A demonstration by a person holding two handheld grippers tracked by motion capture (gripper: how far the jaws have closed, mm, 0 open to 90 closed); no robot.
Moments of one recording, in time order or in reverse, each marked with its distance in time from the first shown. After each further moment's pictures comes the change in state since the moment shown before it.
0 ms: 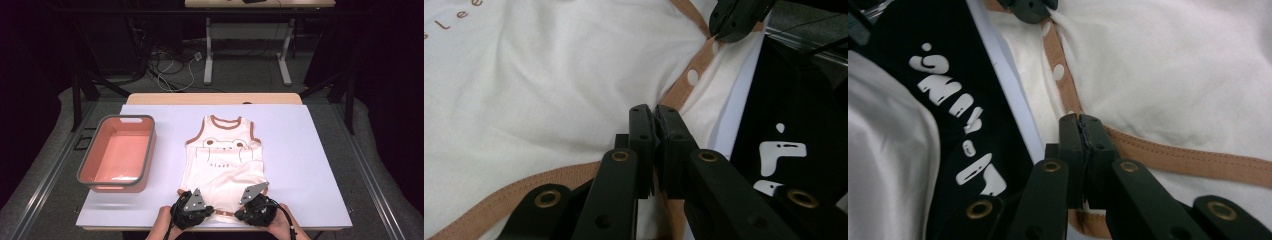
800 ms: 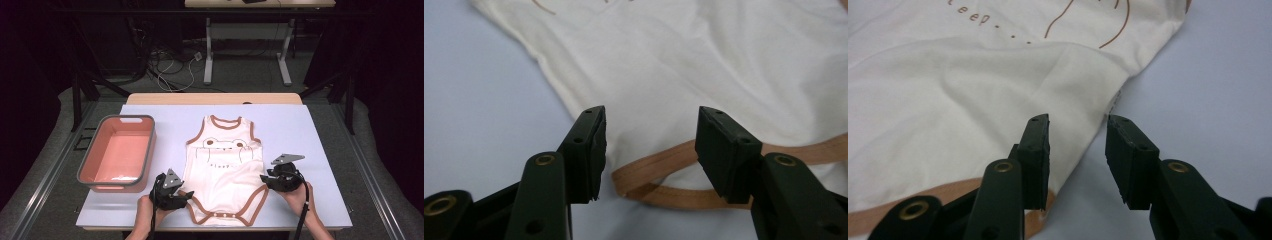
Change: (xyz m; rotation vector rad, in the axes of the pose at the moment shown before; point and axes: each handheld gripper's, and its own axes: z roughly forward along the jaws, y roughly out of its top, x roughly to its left) left arm 0.060 -0.016 -0.031 0.023 0.289 -0.266; right arm -0.099 -0.015 -0.036 -0.175 -0.403 0.320
